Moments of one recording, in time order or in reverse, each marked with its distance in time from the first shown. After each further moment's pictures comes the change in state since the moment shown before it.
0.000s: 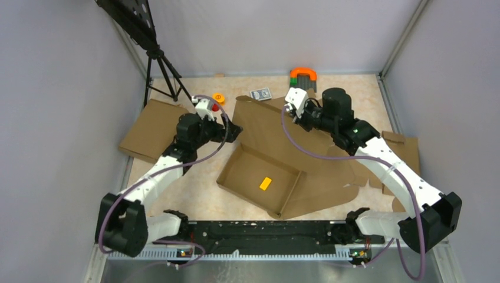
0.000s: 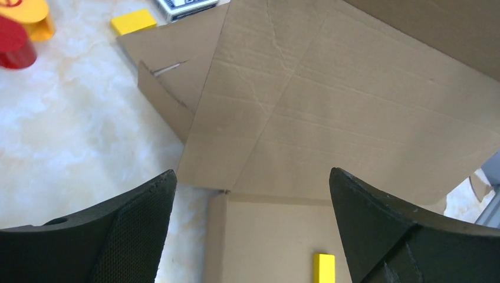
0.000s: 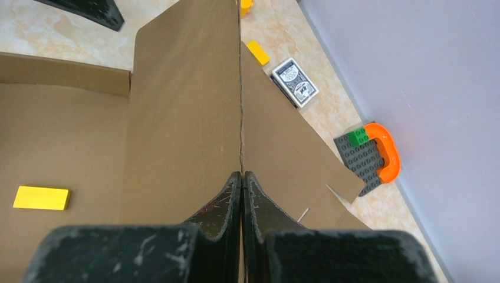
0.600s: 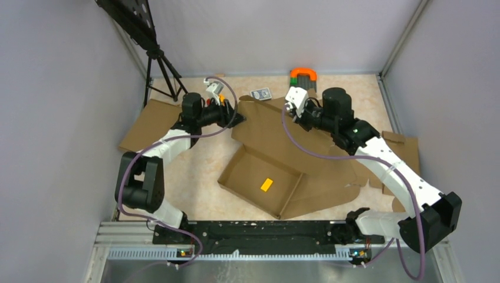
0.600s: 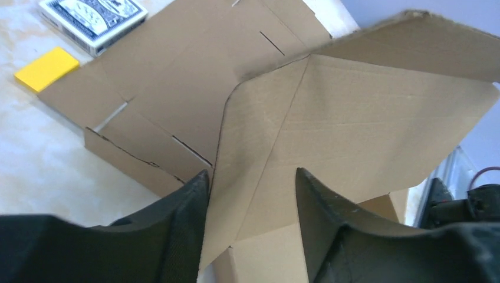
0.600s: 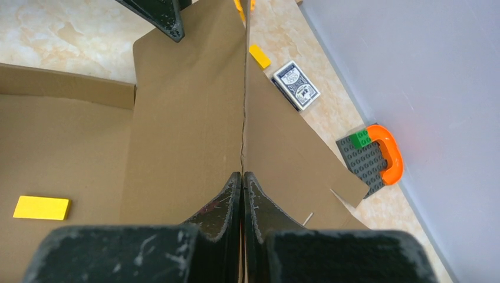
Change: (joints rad) left arm 0.092 0.391 0.237 0.163 0.423 0.067; right arm 0.000 0.001 0.000 0.011 -0.011 0.015
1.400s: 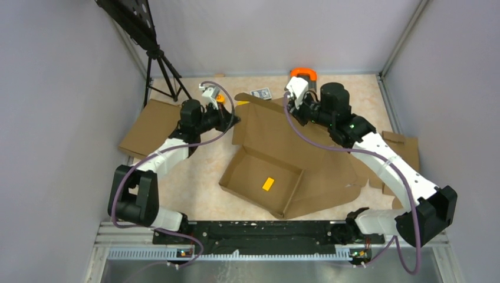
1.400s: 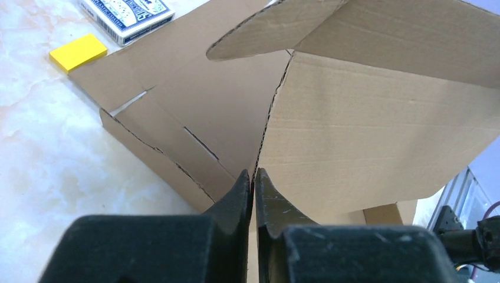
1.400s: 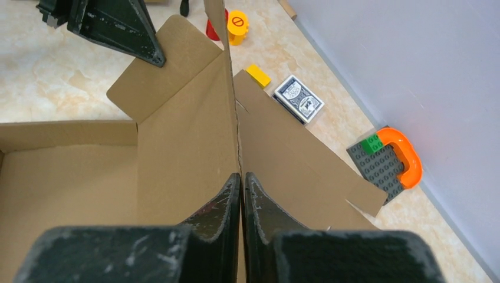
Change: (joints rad) left arm -0.027 -0.102 -0.082 -0.016 -0.131 -0.047; right arm 0.000 0.051 0.043 0.062 0.015 0.146
